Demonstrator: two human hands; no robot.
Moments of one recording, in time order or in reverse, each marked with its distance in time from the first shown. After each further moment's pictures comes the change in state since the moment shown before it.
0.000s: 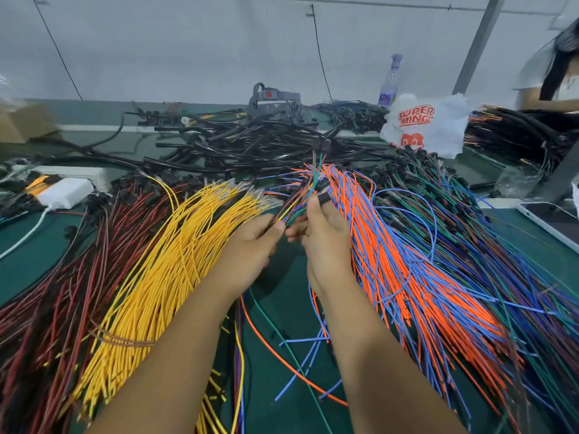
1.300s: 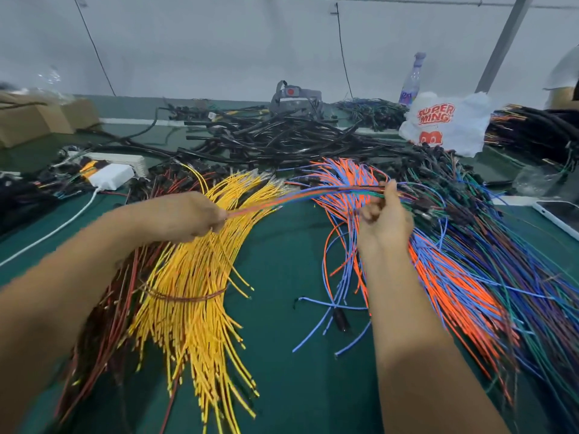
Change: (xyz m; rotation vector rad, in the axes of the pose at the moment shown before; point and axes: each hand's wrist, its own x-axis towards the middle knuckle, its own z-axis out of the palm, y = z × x) left_hand -0.018 0.031 -0.126 0.830 -0.342 -0.296; right_hand 0.022 -0.033 -0.039 0.581 0.397 0.072
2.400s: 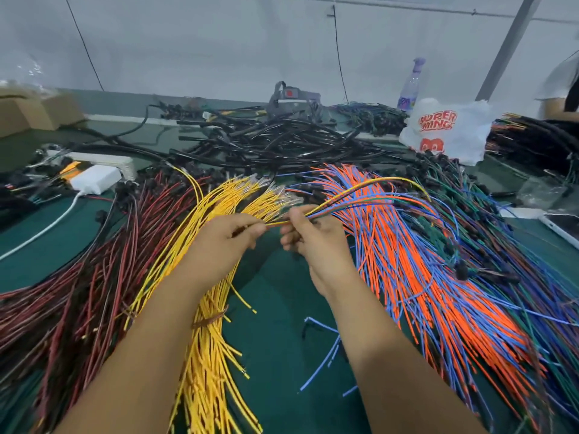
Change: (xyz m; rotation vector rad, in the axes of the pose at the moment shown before) left_hand 0.031 0.016 0.070 -0.479 0.510 0.315; right_hand -0.048 0.061 0.010 -0.766 -0.586 0.091
